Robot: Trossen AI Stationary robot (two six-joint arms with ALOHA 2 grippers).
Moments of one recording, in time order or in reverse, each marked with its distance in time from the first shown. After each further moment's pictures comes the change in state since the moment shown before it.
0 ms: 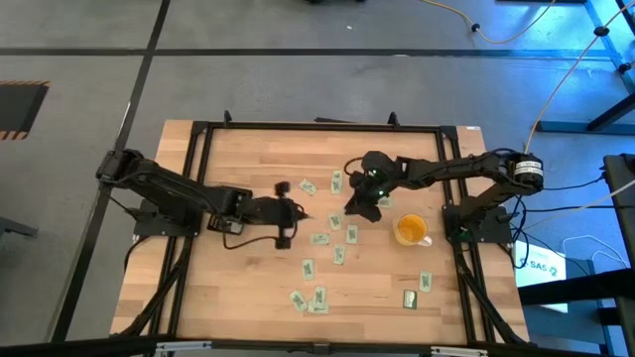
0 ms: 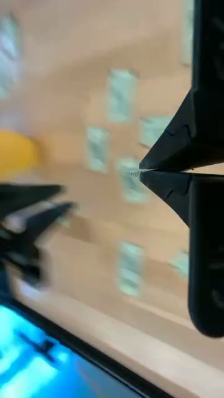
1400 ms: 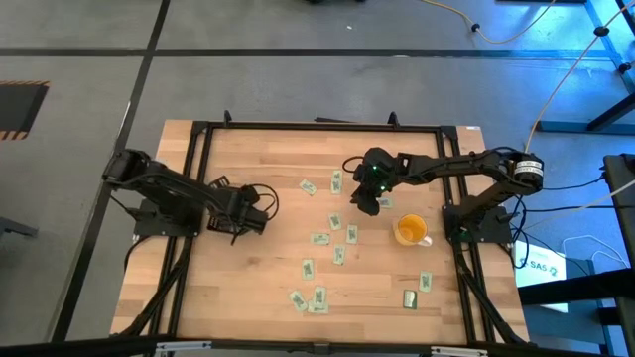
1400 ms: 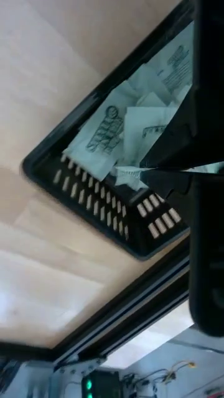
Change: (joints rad) left arm 0.010 0.076 0.001 -1.130 -0.121 -0.825; right arm -0.057 0.000 0.000 -0.123 0.194 -0.069
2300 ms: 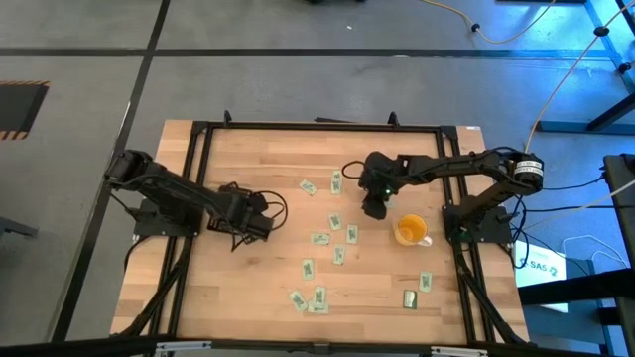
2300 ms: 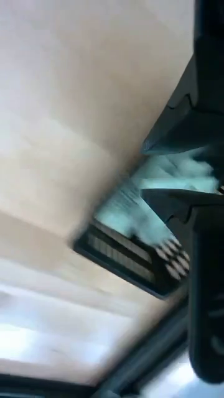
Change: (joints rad) left arm -0.076 0.019 0.112 0.062 0.048 0.060; right arm 0.000 0.000 0.000 -0.205 0.000 -0.041
